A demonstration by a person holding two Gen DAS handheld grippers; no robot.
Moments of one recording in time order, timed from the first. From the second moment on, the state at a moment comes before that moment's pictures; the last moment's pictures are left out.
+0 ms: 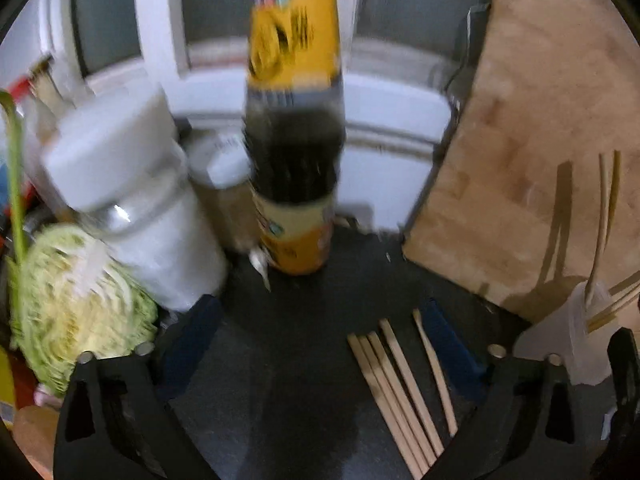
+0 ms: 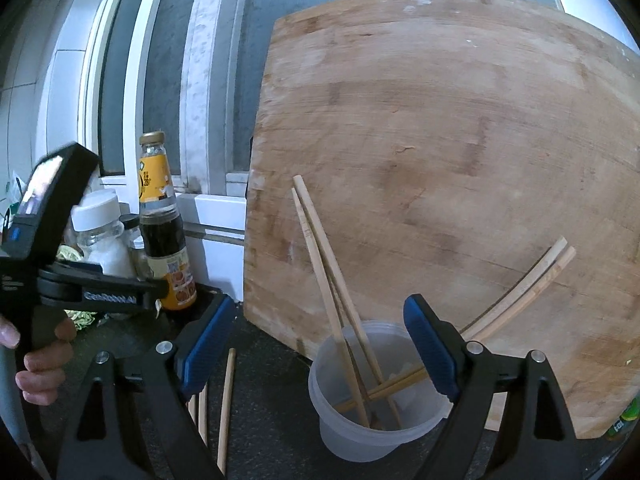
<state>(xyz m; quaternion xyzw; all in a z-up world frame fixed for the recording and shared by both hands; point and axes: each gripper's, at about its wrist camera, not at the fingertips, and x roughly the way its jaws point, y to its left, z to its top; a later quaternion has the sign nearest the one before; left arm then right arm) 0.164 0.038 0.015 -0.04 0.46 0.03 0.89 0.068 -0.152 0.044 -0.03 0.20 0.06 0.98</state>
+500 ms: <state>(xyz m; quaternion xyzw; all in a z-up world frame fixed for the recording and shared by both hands) 0.172 0.028 -0.013 -0.06 0.52 0.00 0.85 0.066 -0.162 0.048 0.03 0.23 0.12 0.96</state>
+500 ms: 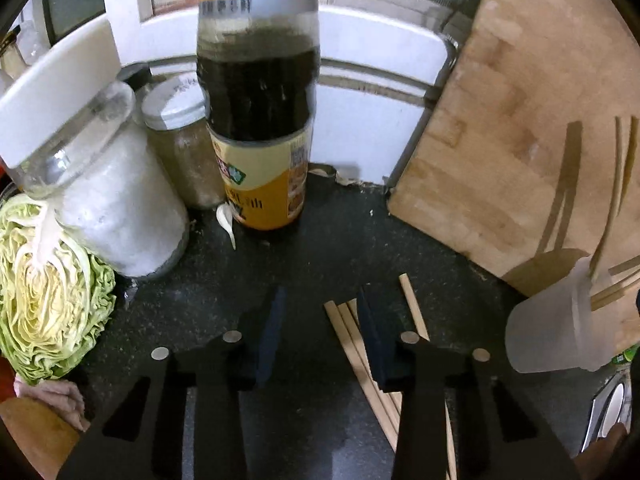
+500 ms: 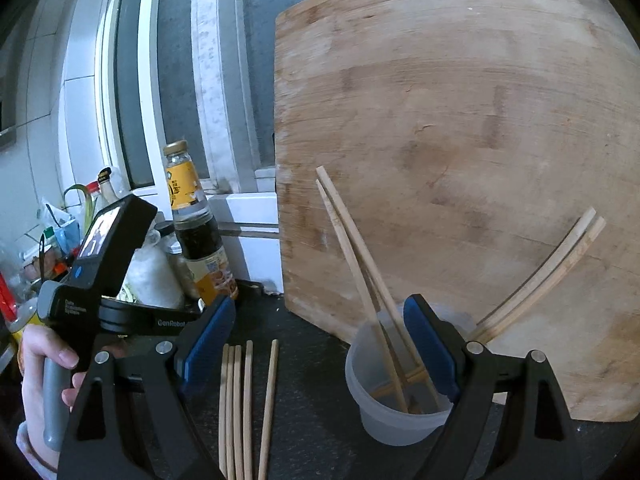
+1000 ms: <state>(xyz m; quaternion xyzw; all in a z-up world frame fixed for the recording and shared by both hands) 0.192 0.018 -0.053 -0.05 0.57 0.01 0.82 0.070 -0.147 0.036 0.05 0.29 0.22 0.93</state>
